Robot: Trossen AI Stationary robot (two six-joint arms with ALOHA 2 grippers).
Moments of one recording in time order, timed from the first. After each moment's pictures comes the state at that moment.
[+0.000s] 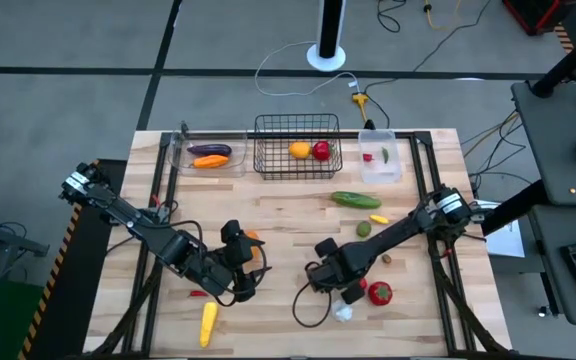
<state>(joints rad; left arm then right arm) -0.58 1.42 1.06 -0.38 -0.70 -0.59 0.39 1.99 1.33 -0.82 0.05 -0.12</state>
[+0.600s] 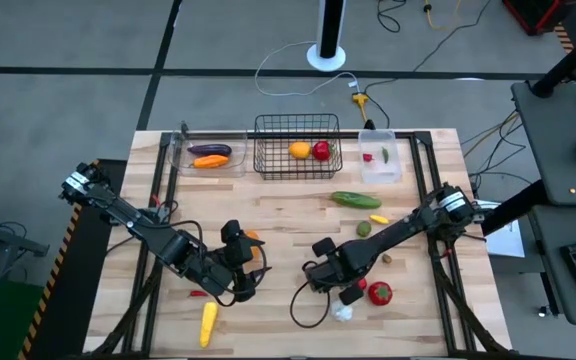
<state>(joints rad) -0.58 1.42 1.06 -0.38 -0.70 -0.58 0.38 1.96 1.37 -0.83 0.06 -0.11</state>
